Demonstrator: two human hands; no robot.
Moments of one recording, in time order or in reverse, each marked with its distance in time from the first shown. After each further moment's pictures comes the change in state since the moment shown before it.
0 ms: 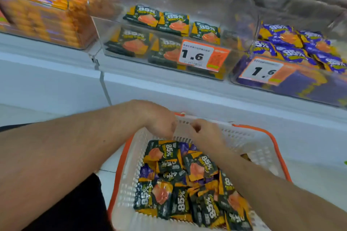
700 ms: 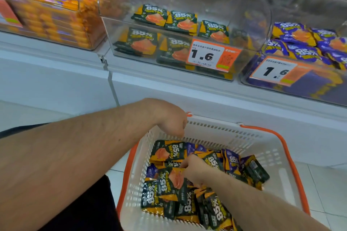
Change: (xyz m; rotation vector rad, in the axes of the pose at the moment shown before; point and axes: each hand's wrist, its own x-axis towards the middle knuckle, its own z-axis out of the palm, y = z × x) left_hand 0.000 0.001 -0.007 -0.031 0.026 -0.078; right_hand -0.035 0.002 0.066 -0.071 -0.741 0.238
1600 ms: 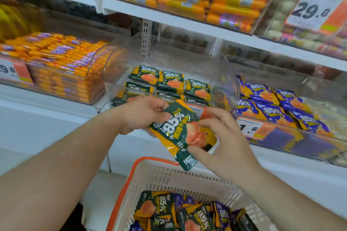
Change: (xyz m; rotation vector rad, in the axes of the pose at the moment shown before) left_hand -0.054 -0.057 -0.066 -1.129 0.567 0.208; right_hand -0.149 -0.063 -0.171 -0.106 1.118 -0.787
